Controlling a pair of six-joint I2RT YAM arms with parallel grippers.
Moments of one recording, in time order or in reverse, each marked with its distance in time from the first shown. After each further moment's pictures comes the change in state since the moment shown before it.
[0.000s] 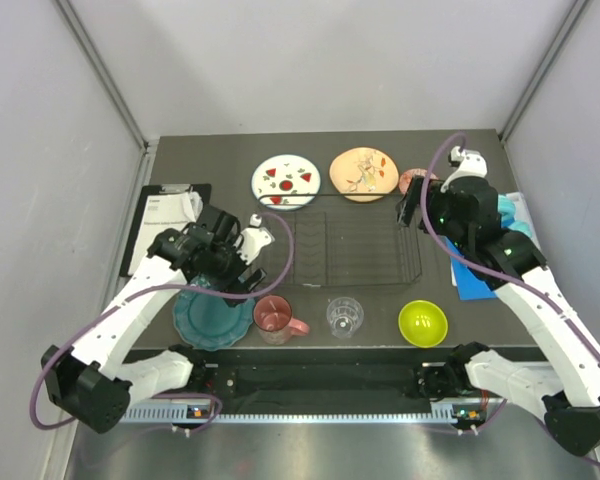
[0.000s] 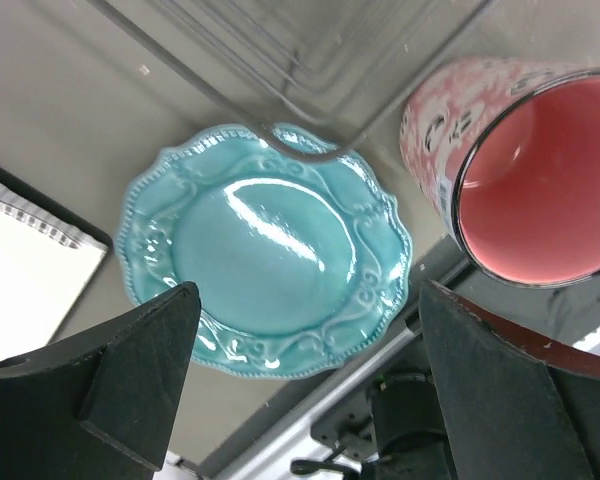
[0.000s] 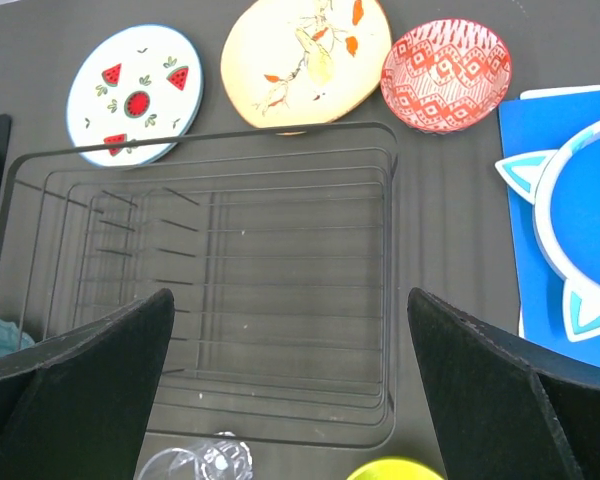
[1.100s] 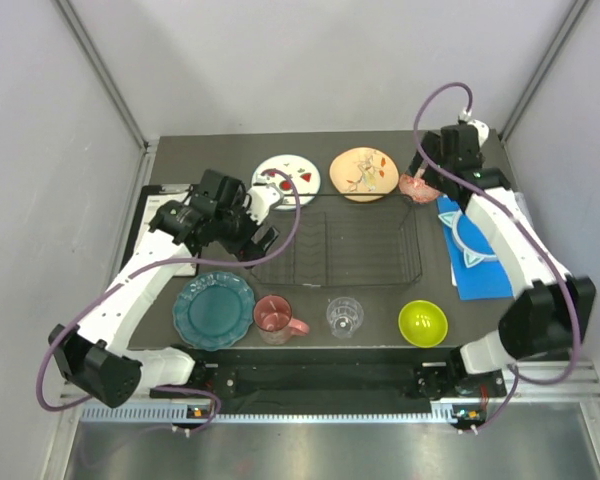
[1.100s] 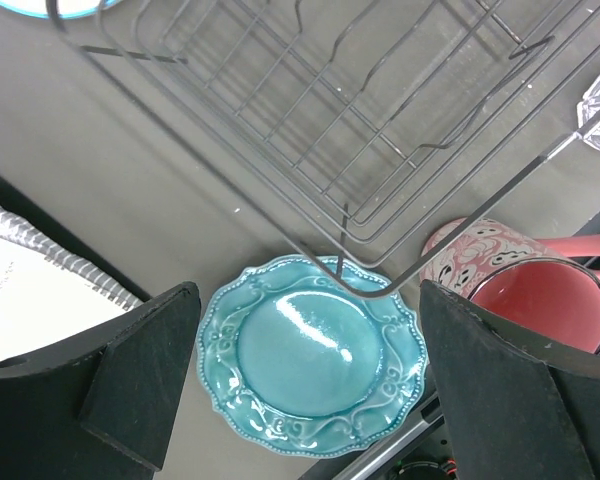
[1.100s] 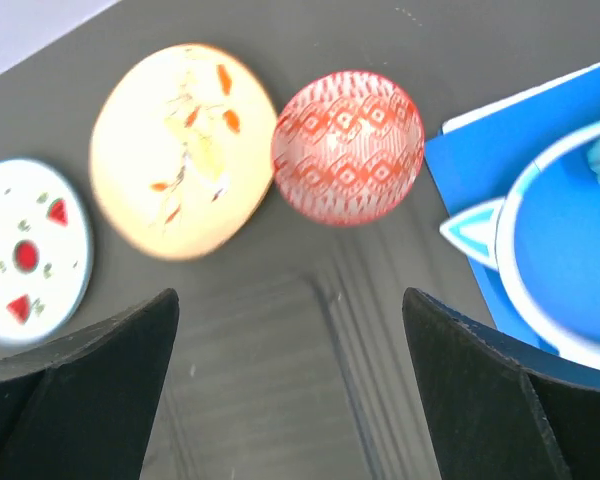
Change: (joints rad) left arm -0.003 0.151 0.258 0.121 0.022 -0.053; right arm -0.261 0.437 0.209 0.055 -0.013 0.110
